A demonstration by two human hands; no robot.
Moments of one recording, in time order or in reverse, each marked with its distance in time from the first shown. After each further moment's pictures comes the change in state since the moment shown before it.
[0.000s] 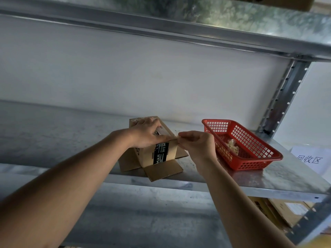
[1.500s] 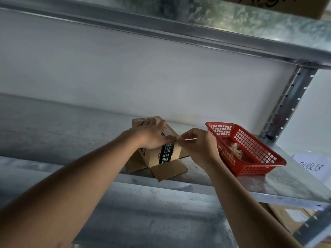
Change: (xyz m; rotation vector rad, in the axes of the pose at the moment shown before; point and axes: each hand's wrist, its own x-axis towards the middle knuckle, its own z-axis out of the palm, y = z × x) left_hand 0.008 0.008 0.004 0.068 -0.012 -0.090; right_hand 0.011 -0.006 -0.002 -0.576 -0.059 -0.250
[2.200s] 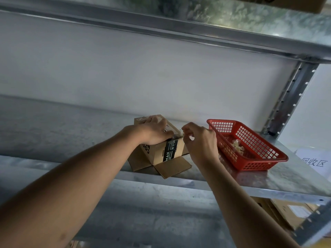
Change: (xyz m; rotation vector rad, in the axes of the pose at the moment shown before) left_hand 0.007 -0.004 -0.002 0.022 -0.031 0.003; right_hand -0.010 -0.008 0.006 -0.250 0.165 -0.307
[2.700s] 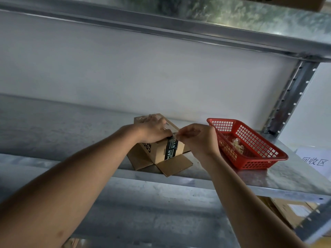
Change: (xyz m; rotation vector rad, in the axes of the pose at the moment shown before) left_hand -0.003 -0.005 -0.001 -0.134 0.039 0.044; right_hand 0.002 -0.006 -0.007 0.542 -0.126 0.401
